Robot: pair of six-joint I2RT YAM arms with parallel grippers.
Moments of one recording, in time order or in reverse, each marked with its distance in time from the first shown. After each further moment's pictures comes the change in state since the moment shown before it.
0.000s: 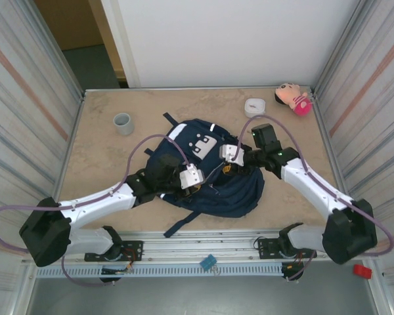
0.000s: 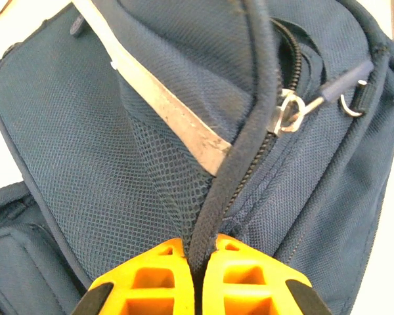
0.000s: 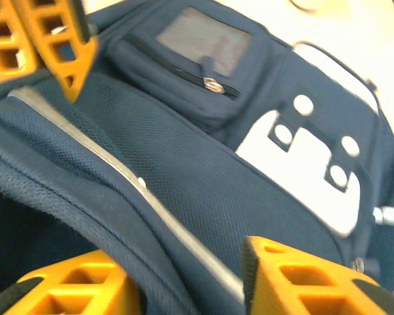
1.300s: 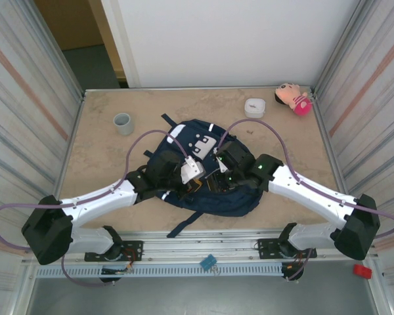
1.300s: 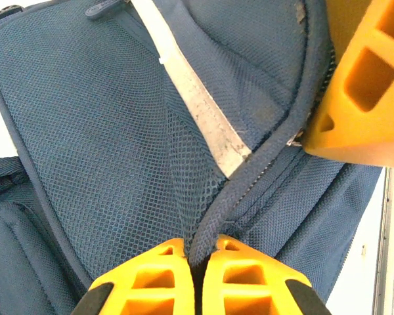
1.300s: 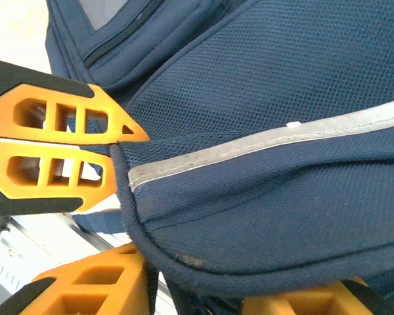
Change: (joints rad) left arm 0.012 0.024 0.050 -0.044 0.032 -0.180; right arm 0.465 0.037 0.157 -0.323 0.491 1.394
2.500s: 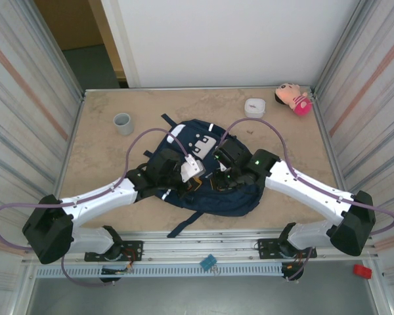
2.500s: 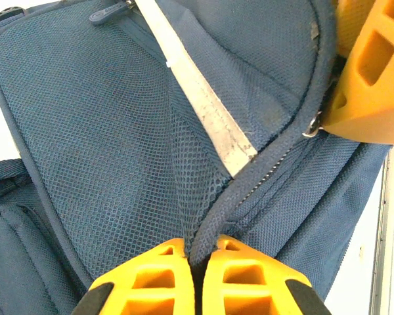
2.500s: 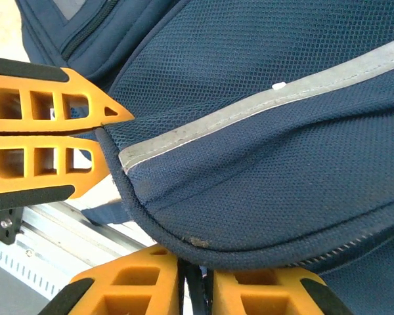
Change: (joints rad) left arm 0.020 0.010 0.020 -0.019 0.018 0.001; right arm 0.005 0.047 0.082 -0.125 0.008 0.135
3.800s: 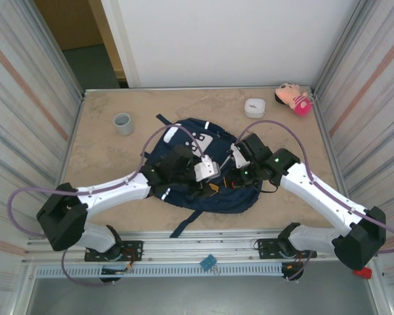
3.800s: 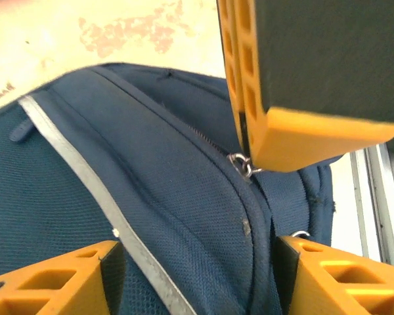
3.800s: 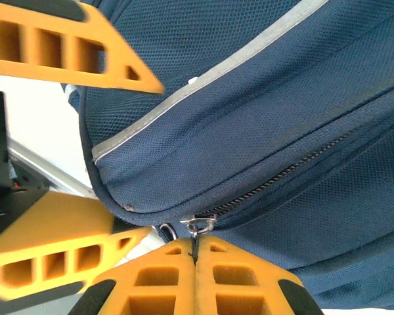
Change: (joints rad) left arm -0.074 0.158 0.116 0.099 0.062 0.160; right arm -0.219 -0.120 -0.099 -0.002 -0.233 -0.158
